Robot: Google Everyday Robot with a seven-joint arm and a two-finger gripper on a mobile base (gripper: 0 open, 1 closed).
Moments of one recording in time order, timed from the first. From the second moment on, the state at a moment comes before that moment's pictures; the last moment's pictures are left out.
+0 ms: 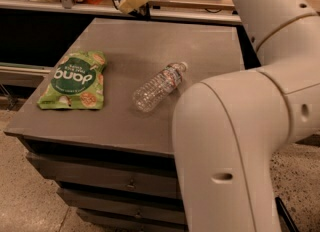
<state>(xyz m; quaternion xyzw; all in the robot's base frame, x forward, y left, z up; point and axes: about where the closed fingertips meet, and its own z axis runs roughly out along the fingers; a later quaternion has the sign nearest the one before) 0.743 0.067 1.004 -0.64 0.63 0.17 0.41</state>
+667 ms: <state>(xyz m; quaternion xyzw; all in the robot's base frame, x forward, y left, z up) 0.696 0.093 1.026 -0.63 0.62 0.14 0.45</state>
